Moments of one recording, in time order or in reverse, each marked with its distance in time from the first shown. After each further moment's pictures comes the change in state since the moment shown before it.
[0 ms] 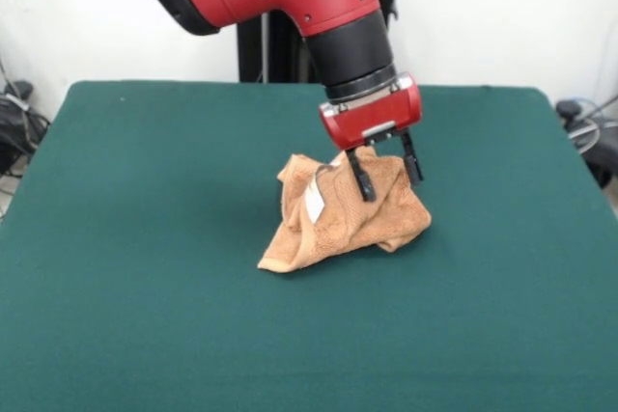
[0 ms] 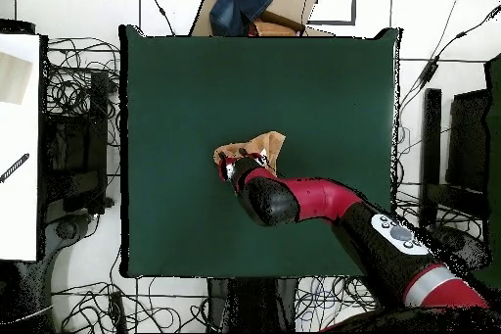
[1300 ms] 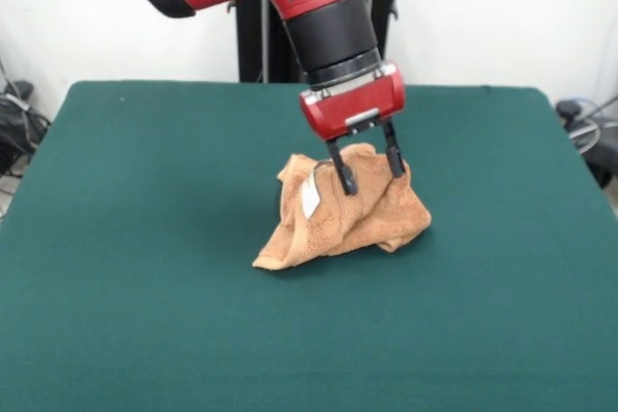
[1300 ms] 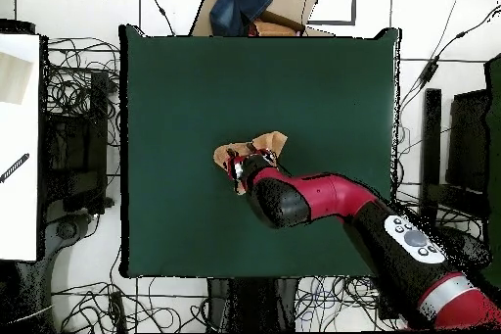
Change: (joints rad) arm -0.036 -0.054 0.030 -0.003 -0.100 0.036 0.000
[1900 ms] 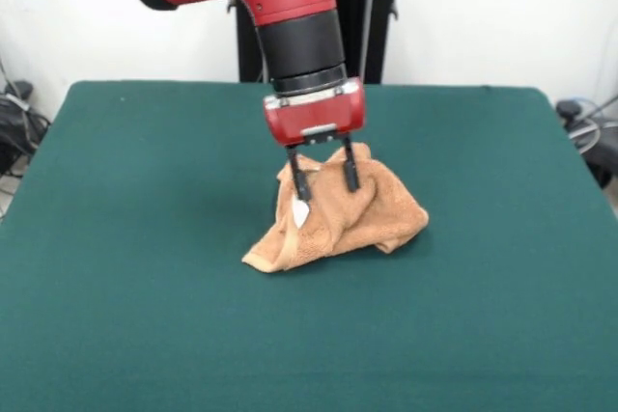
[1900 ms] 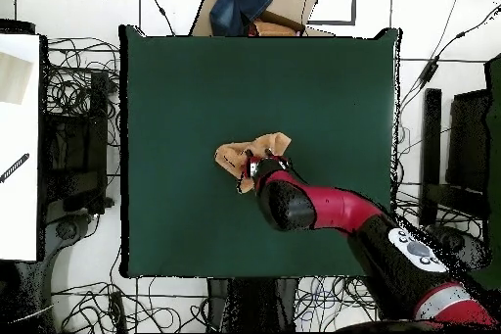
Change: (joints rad) arm 0.067 0.000 -0.190 0.001 0.183 -0.128 0.030
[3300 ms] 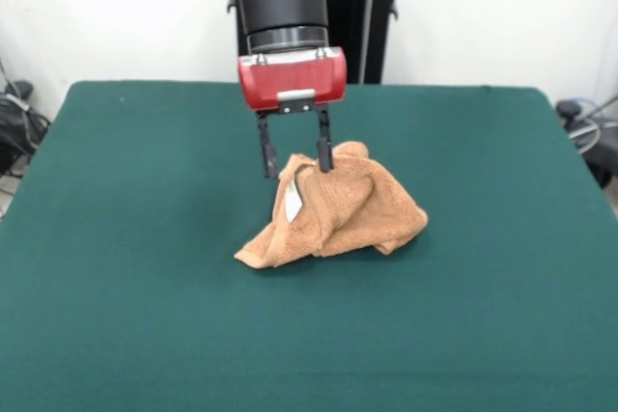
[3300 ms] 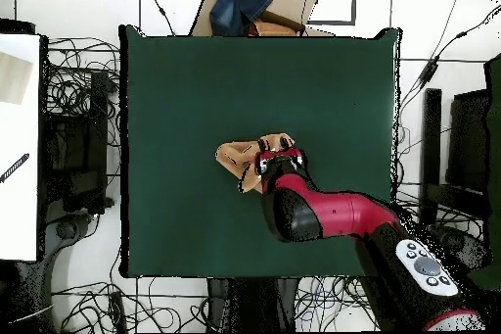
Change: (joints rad) arm 0.033 -0.144 -0.031 0.017 -0.143 -0.101 0.034
